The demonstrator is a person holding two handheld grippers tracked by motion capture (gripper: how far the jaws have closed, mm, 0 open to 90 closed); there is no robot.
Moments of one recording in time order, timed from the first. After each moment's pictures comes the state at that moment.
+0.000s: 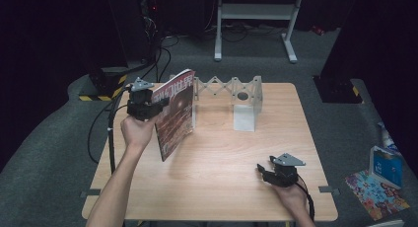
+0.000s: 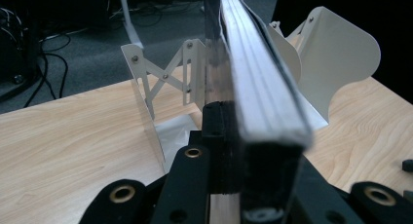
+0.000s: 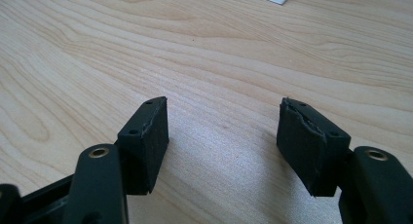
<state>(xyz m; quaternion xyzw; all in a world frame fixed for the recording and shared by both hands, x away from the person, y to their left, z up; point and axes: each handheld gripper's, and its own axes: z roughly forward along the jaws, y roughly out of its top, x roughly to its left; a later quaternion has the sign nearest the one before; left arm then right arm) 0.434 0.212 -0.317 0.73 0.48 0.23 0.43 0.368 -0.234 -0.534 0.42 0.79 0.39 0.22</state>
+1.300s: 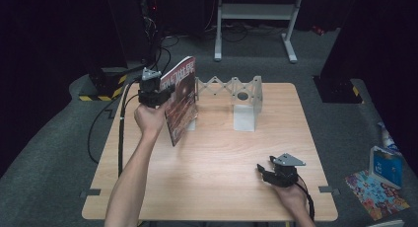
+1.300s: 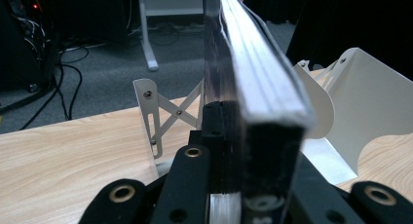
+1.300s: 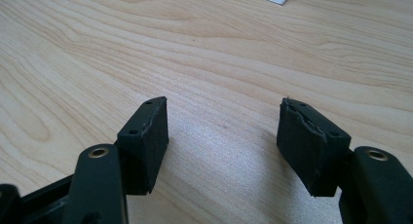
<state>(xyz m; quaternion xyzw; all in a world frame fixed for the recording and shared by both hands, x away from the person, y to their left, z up) 0.479 0.196 -0.328 0.69 0.50 0.27 0.45 0.368 -0.234 -0.535 0.42 0.79 0.39 0.22</state>
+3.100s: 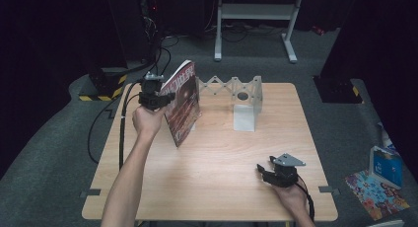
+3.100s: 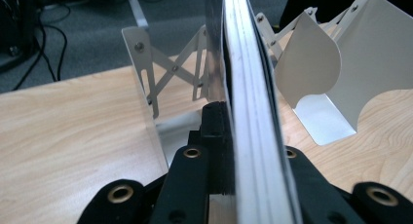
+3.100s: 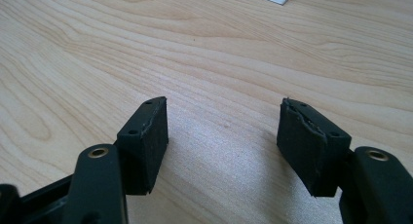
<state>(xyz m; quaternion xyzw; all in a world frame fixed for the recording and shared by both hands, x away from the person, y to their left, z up) 0.486 0.203 -0.338 0.74 0.51 0.20 0.39 0.367 -0.233 -0.535 0.42 0.79 0.39 0.22</state>
